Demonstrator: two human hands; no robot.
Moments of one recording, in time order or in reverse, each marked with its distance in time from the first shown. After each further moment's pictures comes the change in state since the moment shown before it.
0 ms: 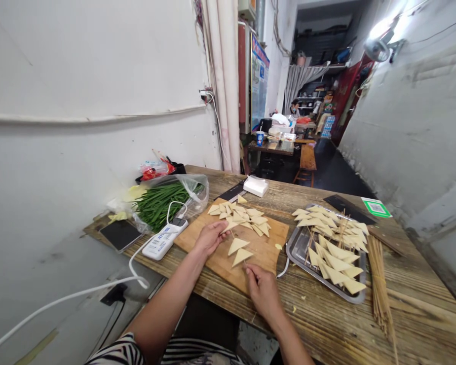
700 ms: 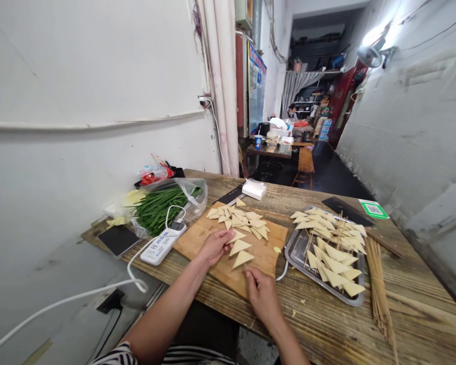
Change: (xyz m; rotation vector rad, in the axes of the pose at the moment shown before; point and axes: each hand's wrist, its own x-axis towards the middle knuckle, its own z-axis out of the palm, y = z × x) left_hand -0.020 -0.005 0.018 0.130 -0.154 -0.036; right_hand 0.000 0.003 0.001 0.002 0.027 0.002
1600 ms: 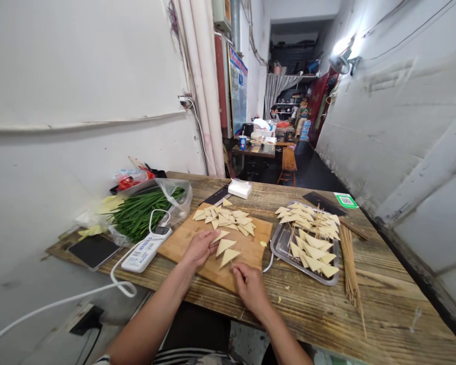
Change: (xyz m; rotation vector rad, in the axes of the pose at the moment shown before) left_hand -0.008 0.003 0.001 -0.083 0.049 -0.094; right_hand -0.002 -0.002 -0.002 0.005 -0.023 -0.050
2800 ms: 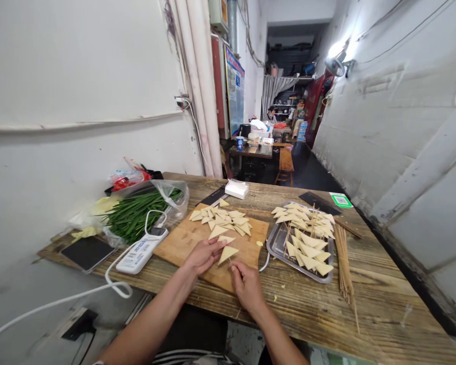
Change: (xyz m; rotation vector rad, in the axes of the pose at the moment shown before) left_hand -0.009 -0.019 0.013 -0.093 -0.095 -0.106; right_hand -0.002 0.001 0.001 -0.013 0.101 -0.018
